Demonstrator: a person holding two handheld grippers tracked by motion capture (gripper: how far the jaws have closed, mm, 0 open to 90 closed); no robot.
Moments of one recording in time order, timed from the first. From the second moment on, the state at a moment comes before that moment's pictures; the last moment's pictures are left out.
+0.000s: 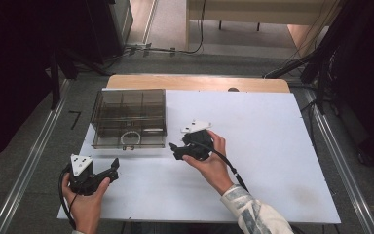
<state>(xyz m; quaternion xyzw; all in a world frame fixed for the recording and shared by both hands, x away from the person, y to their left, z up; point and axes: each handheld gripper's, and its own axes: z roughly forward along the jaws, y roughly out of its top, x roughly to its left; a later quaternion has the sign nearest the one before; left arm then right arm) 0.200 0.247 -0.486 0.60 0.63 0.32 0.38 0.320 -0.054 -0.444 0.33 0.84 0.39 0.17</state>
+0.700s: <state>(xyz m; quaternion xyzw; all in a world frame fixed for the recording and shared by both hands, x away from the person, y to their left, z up) 0.200 0.245 -0.488 0.60 0.63 0.32 0.38 0.308 -0.176 -0.462 0.43 0.80 0.37 0.19</state>
